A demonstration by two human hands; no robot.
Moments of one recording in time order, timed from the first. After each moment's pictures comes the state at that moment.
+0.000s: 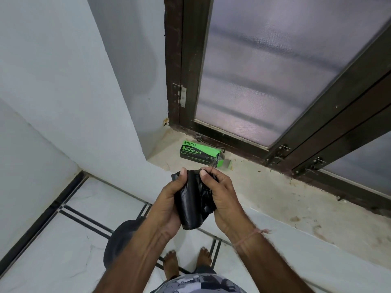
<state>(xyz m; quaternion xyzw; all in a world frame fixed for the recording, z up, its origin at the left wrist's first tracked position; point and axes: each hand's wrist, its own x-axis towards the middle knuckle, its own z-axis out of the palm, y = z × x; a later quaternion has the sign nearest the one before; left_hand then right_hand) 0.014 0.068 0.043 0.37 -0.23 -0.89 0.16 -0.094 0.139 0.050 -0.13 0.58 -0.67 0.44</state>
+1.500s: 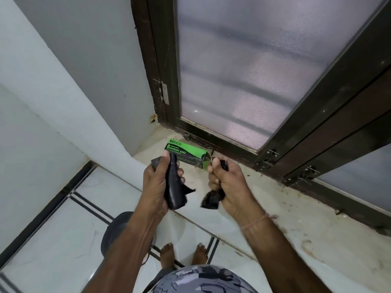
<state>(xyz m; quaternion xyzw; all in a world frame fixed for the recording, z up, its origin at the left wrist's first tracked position) -0.055 0.058 0.024 0.42 -0.28 -0.78 0.36 -0.208 0.156 0.046 -0.07 0.51 -0.68 0.52</state>
